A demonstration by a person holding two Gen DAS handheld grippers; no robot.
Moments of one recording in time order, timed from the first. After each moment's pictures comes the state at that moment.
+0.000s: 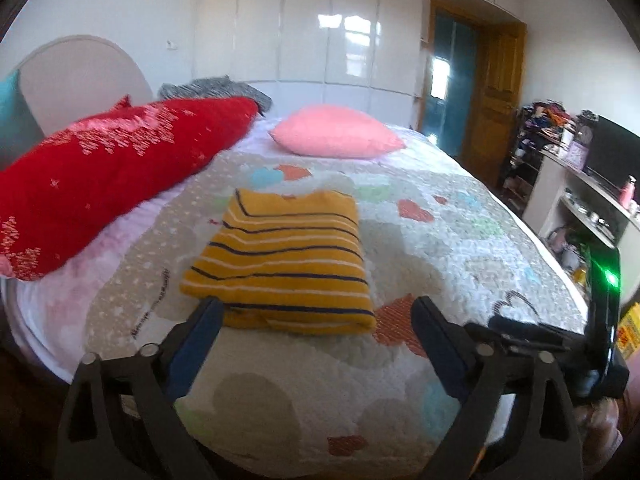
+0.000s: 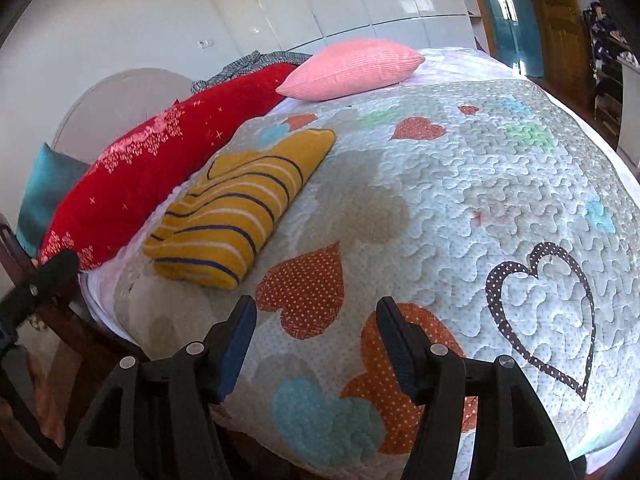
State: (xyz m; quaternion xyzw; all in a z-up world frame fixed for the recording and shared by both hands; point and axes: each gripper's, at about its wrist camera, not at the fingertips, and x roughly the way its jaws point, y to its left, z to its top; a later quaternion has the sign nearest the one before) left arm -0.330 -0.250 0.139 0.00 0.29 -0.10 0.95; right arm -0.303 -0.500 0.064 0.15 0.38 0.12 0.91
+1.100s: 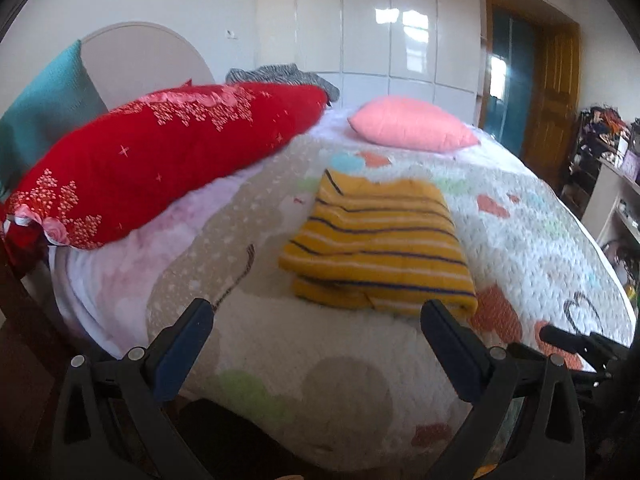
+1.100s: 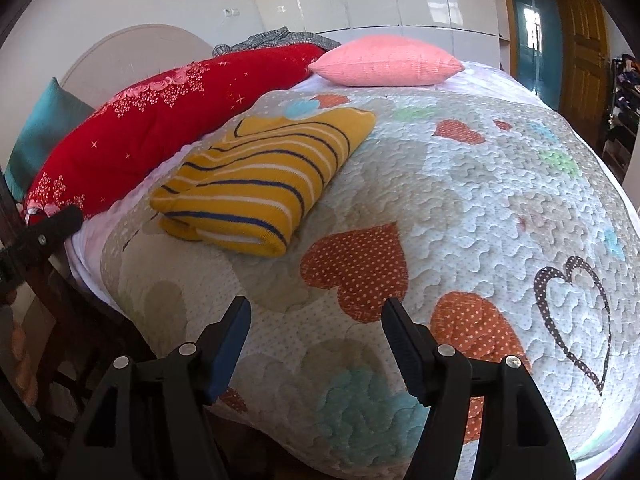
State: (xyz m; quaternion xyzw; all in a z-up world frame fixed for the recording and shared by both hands) left arm -0.329 -0.193 0.114 0.00 0.31 0.00 0.95; right arm -0.308 -0.434 0.056 0.06 0.40 0.12 0.91
